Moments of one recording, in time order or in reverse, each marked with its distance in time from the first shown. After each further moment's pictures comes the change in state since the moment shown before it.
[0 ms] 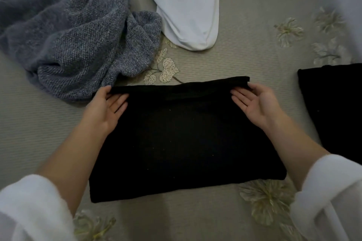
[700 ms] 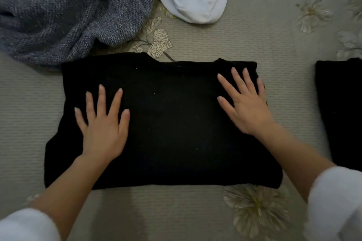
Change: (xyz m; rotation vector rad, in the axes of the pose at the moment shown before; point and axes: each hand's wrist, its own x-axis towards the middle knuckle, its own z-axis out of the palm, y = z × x) left_hand -0.008 -0.136 -0.038 1.678 0.190 0.639; right_hand 0.042 0.039 -0.056 -2.129 -0.159 -0.753
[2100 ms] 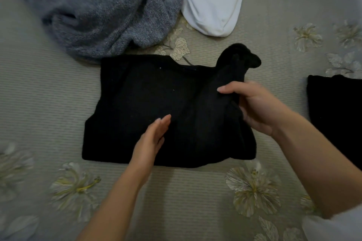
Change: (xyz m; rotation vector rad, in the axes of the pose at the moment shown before) left_hand -0.089 0.041 -0.035 -1.511 -0.470 -0.309; right_hand -0.050 -0.085 -0.132 1.687 -0.458 0.264
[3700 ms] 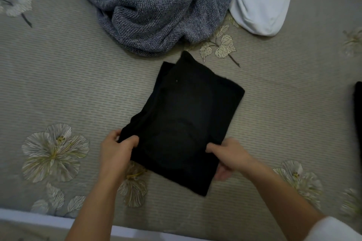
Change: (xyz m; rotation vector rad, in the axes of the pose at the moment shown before) left_hand -0.038 0.006 -0.158 0.145 0.640 -0.034; right_hand 0.034 0.145 0.100 -0.660 0.172 0.511
